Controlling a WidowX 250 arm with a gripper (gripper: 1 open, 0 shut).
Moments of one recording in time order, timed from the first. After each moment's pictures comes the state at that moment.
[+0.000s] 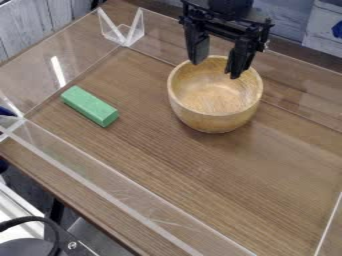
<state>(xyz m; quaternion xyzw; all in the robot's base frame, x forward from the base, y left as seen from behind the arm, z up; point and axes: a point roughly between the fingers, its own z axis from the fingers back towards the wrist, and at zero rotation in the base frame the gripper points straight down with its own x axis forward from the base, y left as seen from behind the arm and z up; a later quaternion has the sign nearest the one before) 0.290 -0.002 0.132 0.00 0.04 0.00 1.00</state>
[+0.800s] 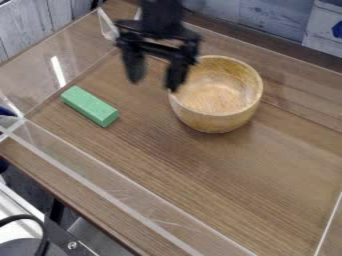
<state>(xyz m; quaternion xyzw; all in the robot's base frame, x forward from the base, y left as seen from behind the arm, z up) 0.241 0.071 0.120 -0.02 0.05 0.13 0.99</state>
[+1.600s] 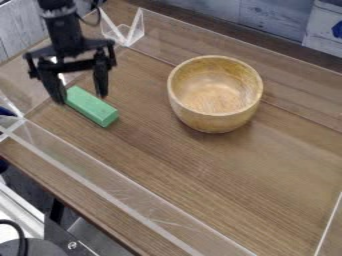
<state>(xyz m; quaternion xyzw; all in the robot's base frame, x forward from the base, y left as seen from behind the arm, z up) 0.204 0.142 0.077 -0.03 0.05 0.42 0.91</state>
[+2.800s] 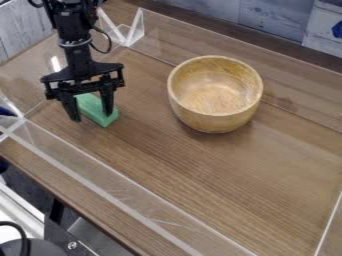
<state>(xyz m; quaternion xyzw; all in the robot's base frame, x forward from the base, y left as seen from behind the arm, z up) 0.220 0.150 0.032 0.00 0.05 0.43 0.90</state>
